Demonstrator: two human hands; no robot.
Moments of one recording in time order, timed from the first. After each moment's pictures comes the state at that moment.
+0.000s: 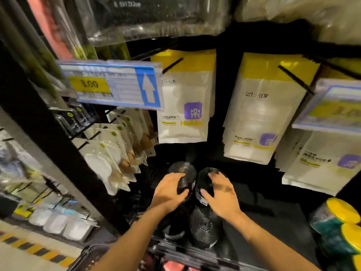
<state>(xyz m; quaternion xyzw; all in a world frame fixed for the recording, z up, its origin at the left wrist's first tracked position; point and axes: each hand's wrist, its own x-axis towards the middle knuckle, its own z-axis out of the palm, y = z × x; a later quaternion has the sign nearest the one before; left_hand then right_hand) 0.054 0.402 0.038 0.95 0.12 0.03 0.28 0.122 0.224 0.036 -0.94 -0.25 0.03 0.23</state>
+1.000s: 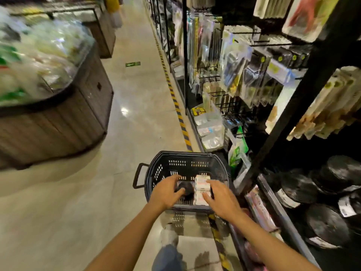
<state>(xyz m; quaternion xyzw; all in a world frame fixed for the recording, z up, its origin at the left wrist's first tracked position) -0.369 0.315 0.003 0.72 0.63 0.09 0.28 -0.170 0.289 -0.012 -0.65 -0.71 0.24 0.11</state>
